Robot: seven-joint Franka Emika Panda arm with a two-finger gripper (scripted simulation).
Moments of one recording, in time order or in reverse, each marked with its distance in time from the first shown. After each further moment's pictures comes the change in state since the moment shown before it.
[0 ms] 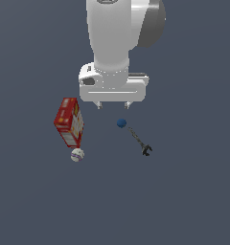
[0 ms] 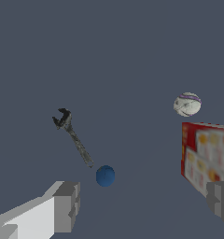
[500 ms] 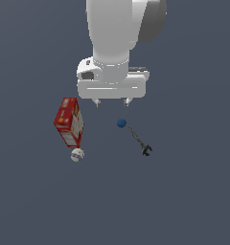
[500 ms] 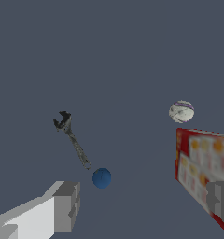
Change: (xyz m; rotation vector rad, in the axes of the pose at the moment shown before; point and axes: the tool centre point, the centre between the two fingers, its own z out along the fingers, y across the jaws) arm 0.003 0.002 -0.015 -0.014 0.033 -0.034
